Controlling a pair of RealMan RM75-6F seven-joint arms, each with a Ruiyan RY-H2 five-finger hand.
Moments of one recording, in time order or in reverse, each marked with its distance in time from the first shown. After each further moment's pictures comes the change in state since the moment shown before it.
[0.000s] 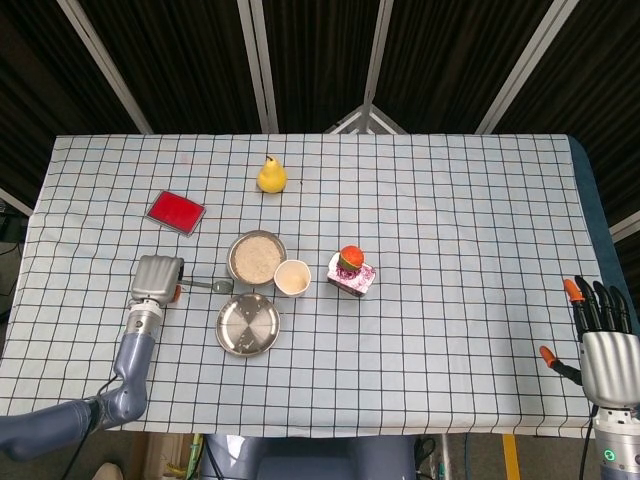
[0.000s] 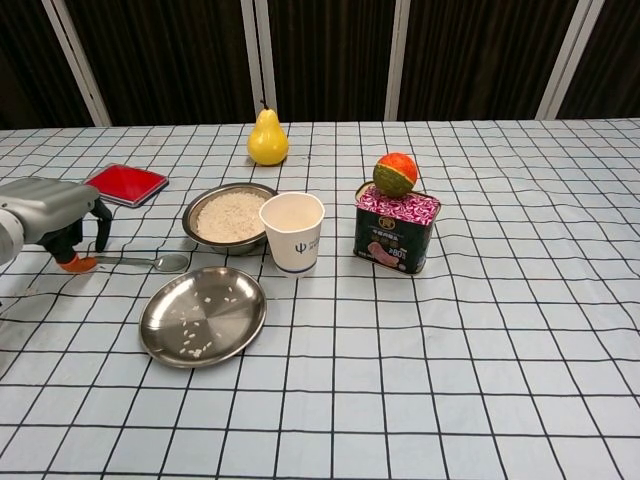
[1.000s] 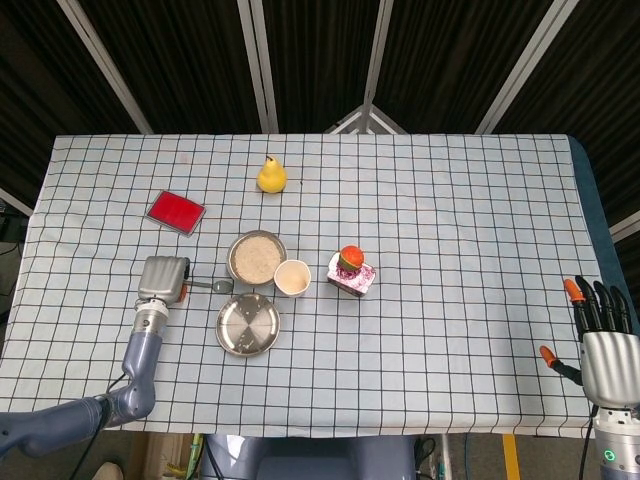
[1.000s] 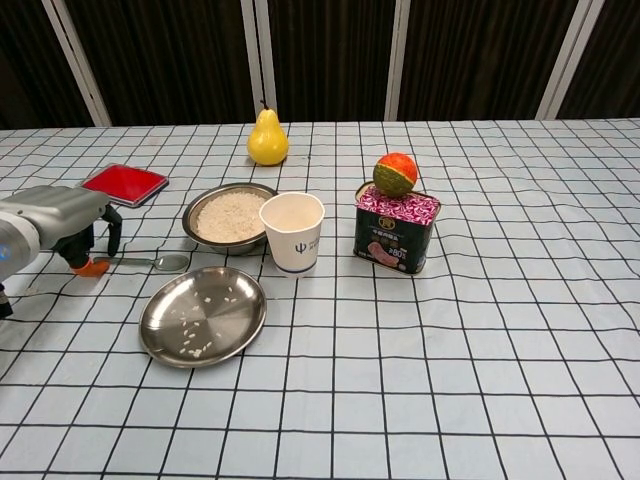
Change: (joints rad) left arm -0.021 -0.044 0.012 0.057 -0.023 -0.007 -0.025; right arm -0.001 -0.001 0.001 0.001 -0.001 0.003 0.002
